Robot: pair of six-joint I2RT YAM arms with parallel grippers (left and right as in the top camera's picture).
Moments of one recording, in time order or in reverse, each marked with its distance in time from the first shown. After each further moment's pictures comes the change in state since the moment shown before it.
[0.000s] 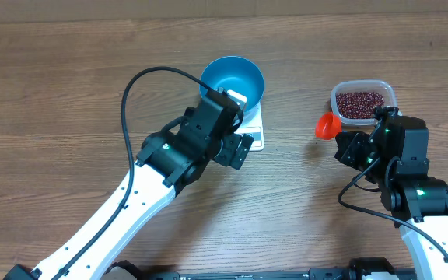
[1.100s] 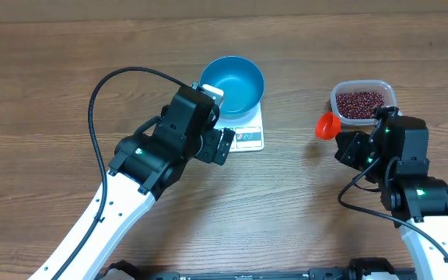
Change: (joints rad) left arm 0.086 -0.083 0.000 -0.052 0.000 0.000; right arm 0.000 0.000 0.000 0.000 0.000 0.000
